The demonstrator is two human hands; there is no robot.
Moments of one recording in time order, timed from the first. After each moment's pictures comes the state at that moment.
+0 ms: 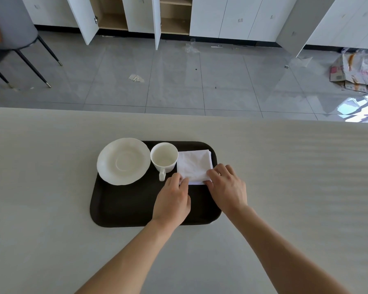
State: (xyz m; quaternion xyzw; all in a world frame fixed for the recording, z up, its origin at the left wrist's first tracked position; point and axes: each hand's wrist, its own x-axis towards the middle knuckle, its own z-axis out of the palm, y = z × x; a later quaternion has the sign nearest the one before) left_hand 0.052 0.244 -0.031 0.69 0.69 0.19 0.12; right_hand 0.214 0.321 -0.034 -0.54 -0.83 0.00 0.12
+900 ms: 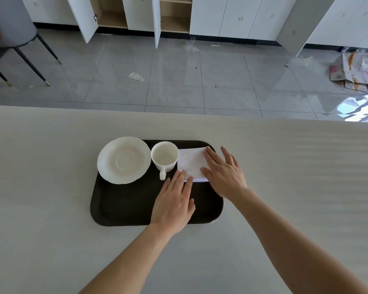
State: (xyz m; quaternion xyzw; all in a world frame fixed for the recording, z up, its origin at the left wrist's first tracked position) left_hand 0.049 0.236 -0.050 0.73 0.68 0.07 0.08; right_hand 0.211 0.361 -0.038 -0.52 -0.85 0.10 -0.06
